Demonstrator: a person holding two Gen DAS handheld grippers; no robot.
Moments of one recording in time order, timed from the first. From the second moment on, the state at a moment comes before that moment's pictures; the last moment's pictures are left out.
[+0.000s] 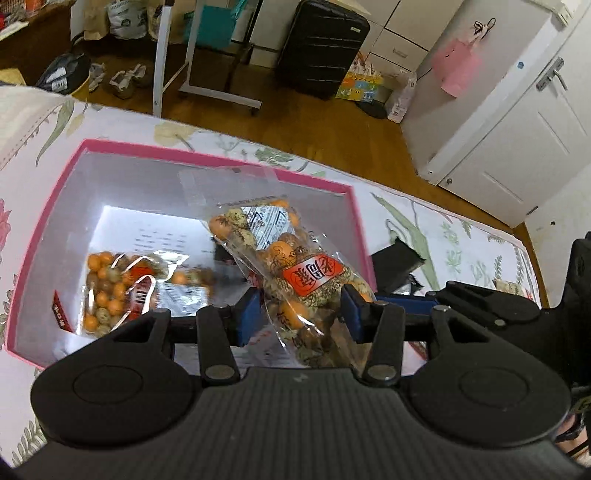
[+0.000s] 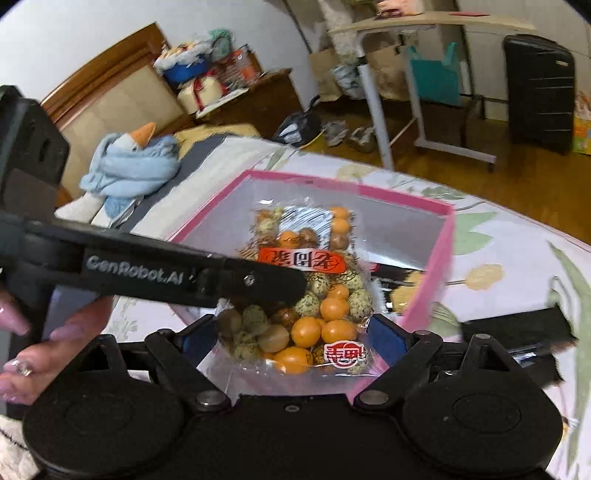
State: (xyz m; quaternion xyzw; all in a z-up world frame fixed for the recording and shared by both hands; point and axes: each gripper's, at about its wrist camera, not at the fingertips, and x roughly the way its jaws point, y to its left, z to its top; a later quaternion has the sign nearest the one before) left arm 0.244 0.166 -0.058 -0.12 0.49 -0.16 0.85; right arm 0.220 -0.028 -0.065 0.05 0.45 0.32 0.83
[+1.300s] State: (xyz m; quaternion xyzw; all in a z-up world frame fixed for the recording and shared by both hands) left arm 0.190 -0.019 -0.050 0.17 0.43 -0.28 0.84; right arm 0.117 -0.208 -0.103 0.07 0.39 0.14 0.91
